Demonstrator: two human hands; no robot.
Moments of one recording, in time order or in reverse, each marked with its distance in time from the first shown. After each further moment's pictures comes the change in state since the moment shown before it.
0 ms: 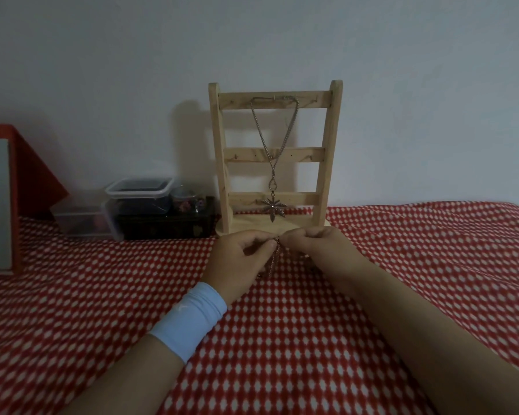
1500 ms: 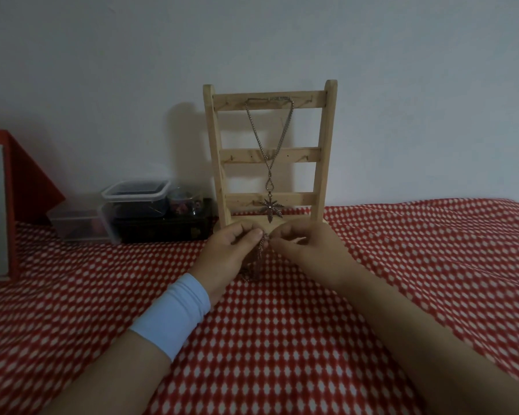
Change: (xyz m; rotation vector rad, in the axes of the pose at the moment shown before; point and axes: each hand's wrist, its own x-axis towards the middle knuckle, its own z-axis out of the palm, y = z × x) left_hand 0.010 0.007 -0.014 -0.217 -0.107 -0.234; right_hand -0.005 -0.010 0.011 -0.310 0.053 -0.343
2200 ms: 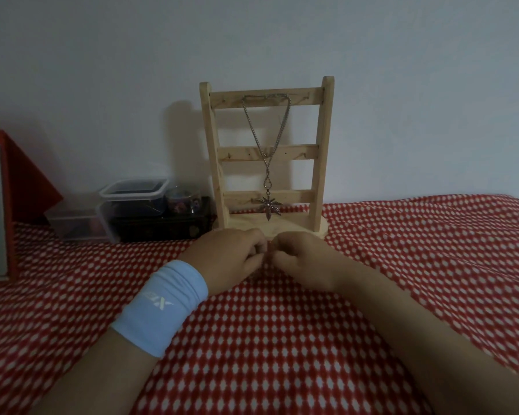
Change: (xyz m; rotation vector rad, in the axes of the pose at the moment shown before) left_hand -0.004 0.030 -0.012 1.181 -0.264 0.400; right_hand 0.001 0.005 0.000 -0.300 -0.304 0.059
